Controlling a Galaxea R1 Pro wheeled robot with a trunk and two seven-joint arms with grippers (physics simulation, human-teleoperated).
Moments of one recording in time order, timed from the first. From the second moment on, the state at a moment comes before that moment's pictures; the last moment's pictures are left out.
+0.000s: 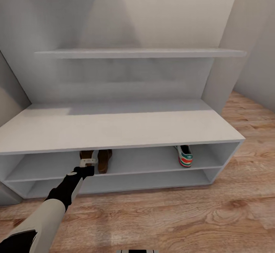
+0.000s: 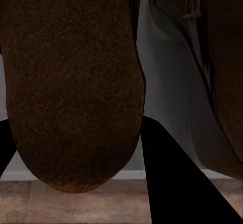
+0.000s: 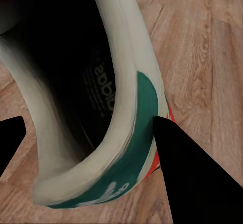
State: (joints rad) left arm -0.78 0.04 0.16 -0.50 -0.13 0.18 -0.04; right arm -0.38 -0.69 -0.11 -0.10 -0.88 -0.41 -0.11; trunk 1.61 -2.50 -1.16
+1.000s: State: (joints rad) left arm -0.78 0.04 0.16 -0.50 -0.14 0.18 -0.04; right arm -0.38 -0.69 -0.11 -0.10 -0.88 -0.41 -0.11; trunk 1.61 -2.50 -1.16
